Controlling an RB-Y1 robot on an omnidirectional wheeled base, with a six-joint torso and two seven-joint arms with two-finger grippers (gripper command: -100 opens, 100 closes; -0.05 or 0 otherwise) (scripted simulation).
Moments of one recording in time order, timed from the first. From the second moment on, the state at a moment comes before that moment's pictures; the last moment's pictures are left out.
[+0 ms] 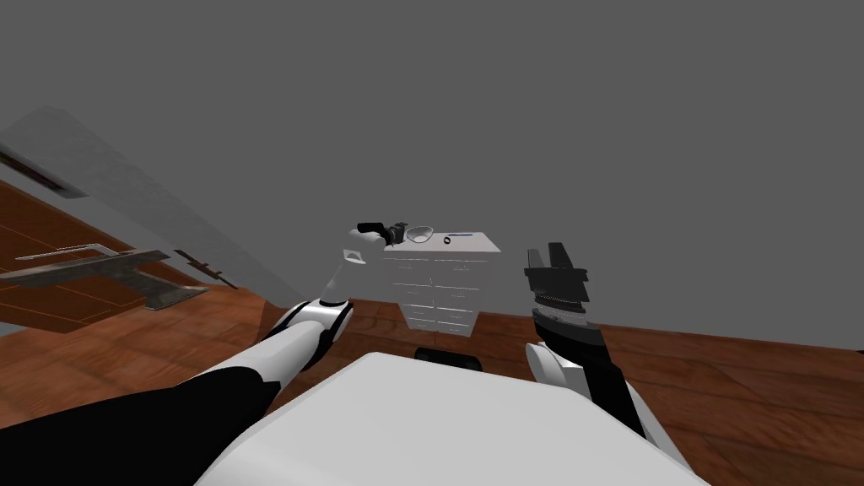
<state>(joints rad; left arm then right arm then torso) -0.56 0.66 0.03 -1.85 0.53 1.03 0.00 0.51 0.00 0.03 -2.36 0.09 -0.48 -0.03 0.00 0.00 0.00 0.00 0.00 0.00</state>
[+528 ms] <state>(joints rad) -0.65 0.69 0.03 -1.79 0.58 1.18 0.01 0.51 0.00 0.03 -2.36 0.09 -0.48 -0.03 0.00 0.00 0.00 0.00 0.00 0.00</state>
